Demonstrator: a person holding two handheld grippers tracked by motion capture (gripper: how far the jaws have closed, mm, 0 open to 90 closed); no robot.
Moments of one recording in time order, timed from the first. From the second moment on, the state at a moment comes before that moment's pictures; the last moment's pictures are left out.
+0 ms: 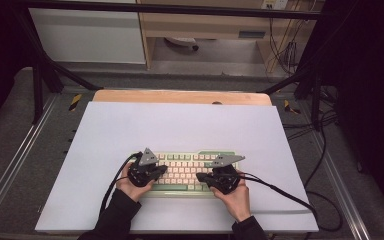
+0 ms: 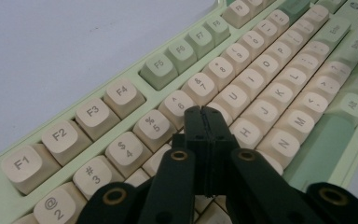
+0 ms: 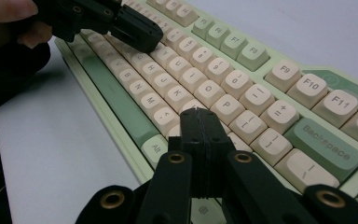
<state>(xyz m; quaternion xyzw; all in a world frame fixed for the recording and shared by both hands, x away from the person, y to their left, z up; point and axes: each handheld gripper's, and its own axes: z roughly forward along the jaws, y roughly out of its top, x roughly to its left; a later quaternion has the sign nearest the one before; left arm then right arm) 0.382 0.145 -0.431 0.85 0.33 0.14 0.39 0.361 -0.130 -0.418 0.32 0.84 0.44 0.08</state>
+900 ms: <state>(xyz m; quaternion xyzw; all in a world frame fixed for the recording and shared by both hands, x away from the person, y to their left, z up) 0.371 0.172 -0.416 0.83 0.34 0.15 0.41 0.360 -0.130 -0.417 0.32 0.84 0.44 0.08</state>
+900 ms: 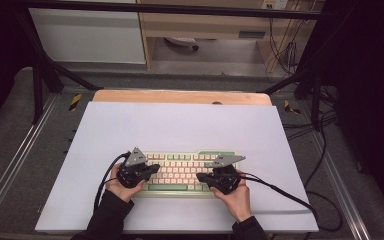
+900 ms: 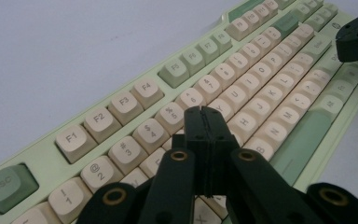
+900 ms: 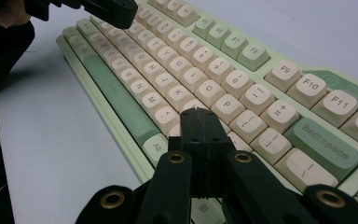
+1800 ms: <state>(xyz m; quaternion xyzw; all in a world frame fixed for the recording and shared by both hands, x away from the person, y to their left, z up) 0.381 0.183 -0.428 0.83 0.36 0.15 0.40 0.360 -0.131 -0.417 0.32 0.84 0.44 0.08</state>
